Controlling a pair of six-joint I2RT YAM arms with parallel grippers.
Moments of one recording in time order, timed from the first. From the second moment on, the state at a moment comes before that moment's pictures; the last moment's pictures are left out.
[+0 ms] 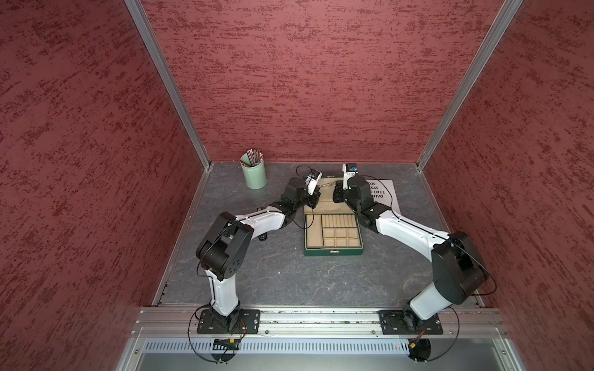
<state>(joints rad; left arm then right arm) -0.56 1.85 1.15 0.35 0.08 0.05 0.53 1.61 1.08 0.15 0.21 0.32</state>
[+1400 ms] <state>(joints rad) -0.59 1.67 1.08 0.28 0.07 0.06 0.53 1.65 1.03 0.11 0.18 0.41</state>
